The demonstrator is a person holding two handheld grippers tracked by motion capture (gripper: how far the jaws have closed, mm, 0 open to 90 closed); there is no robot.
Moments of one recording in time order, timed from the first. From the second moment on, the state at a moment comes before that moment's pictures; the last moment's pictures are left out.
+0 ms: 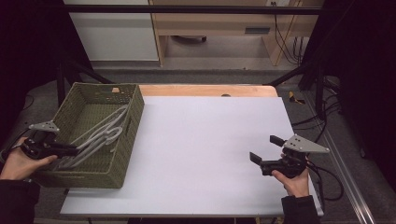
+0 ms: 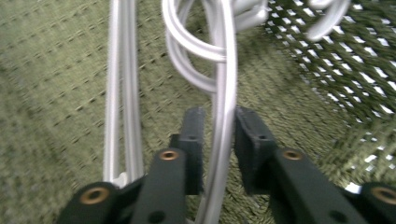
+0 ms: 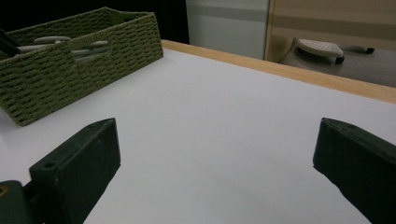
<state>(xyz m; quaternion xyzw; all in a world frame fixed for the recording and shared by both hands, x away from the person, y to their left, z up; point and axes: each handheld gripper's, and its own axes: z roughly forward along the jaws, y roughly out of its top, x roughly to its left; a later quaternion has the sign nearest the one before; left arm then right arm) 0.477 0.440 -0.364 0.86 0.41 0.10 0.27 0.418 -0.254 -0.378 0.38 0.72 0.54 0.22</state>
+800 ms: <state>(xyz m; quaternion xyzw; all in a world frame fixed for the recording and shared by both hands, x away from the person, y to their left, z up) 0.473 0.400 -0.351 0.84 0.39 0.18 0.32 0.416 -0.256 -0.375 0.38 0.72 0.54 0.22</state>
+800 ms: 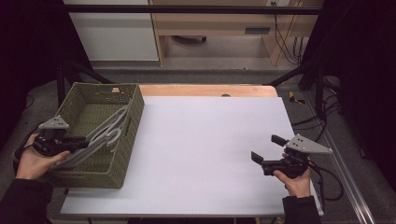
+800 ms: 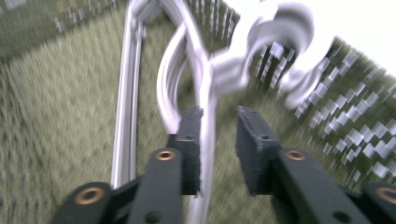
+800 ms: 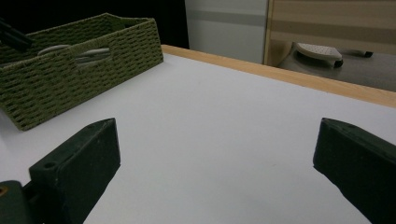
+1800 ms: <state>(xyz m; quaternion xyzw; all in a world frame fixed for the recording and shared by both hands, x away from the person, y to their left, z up) 0.422 0.276 -0.360 0.72 0.36 0.23 0.54 0.413 -0.260 -0.373 0.38 0.70 0.55 0.23</state>
